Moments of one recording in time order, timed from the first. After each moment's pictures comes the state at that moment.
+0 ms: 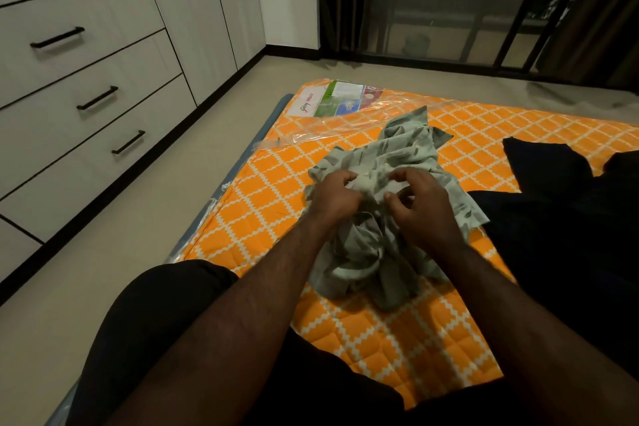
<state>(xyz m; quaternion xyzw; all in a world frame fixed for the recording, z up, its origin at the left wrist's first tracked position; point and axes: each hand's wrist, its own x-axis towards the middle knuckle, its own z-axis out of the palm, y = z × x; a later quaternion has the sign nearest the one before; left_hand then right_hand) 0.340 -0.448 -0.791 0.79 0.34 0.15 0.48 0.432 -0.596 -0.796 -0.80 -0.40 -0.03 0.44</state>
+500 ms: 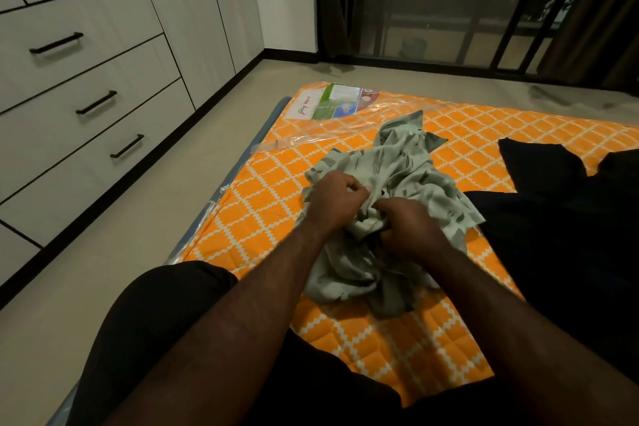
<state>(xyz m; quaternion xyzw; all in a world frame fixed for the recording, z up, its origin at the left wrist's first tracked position) 0.342 -0.449 -0.795 0.86 0.29 0.20 0.38 0.422 -0.597 -0.802 -0.84 -0.48 0.04 0.25</state>
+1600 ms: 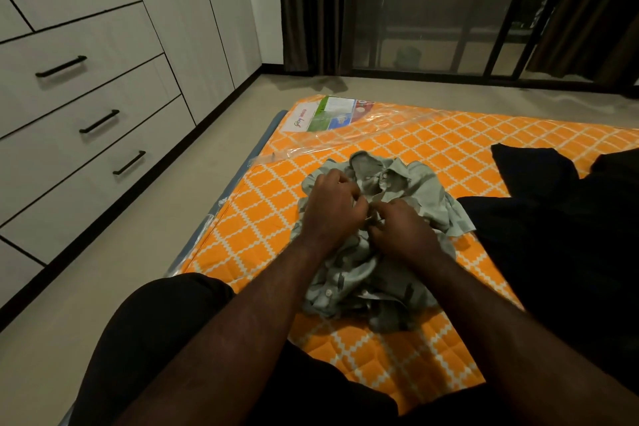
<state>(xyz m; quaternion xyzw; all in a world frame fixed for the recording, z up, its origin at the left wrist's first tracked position) 0.340 -0.458 -0.794 0.92 0.20 0.28 0.19 0.430 -0.590 -0.814 -0.88 -0.41 0.05 0.23</state>
